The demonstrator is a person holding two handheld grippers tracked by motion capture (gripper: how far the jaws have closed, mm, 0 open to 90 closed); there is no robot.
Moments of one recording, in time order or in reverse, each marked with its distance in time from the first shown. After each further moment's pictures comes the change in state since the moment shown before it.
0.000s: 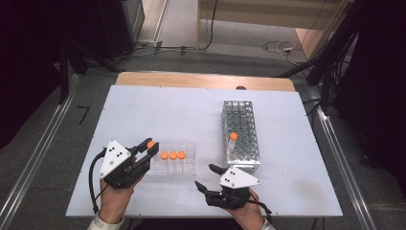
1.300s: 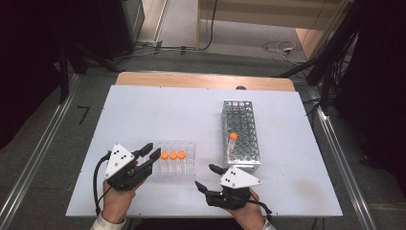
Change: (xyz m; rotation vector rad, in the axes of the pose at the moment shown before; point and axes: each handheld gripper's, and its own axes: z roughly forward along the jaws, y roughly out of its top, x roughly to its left) left arm 0.004 -0.019 0.007 0.052 -0.014 -0.020; right arm -0.001 0.000 -0.001 -0.001 0.005 -0.004
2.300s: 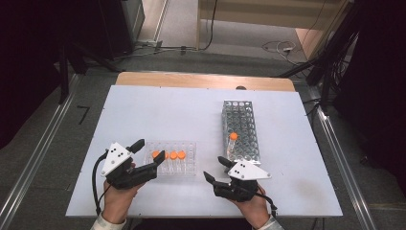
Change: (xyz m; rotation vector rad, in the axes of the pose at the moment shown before) left arm 0.001 0.002 0.001 -0.028 0.002 -0.066; right arm -0.024 0.002 -0.007 -0.026 -0.077 0.047
